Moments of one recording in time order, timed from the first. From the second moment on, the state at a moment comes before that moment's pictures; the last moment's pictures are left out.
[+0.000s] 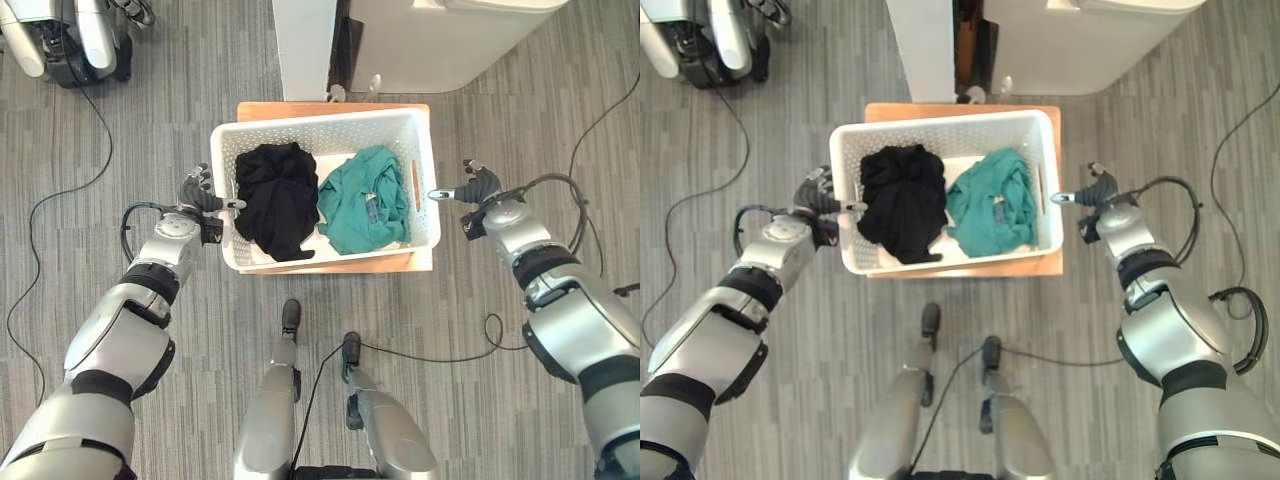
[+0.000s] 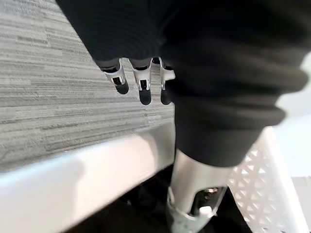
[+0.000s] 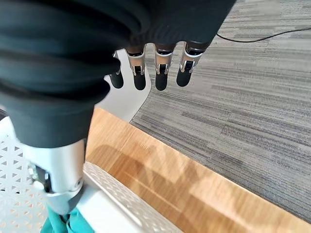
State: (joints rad) left arm -1.09 0.55 -0.65 1.16 -0.74 0.00 0.13; right arm -1.19 -0.56 0.73 1.26 0.42 0.07 -0.08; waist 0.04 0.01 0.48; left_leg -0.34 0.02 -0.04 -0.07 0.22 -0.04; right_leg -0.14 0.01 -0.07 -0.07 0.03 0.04
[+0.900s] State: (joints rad) left arm -1.19 0.43 -0.79 1.32 -0.37 0.05 0.10; right arm -1.27 -0.43 0.82 1.43 0.37 0.11 -0.01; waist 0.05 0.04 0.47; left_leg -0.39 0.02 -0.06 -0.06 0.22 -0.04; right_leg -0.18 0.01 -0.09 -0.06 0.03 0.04
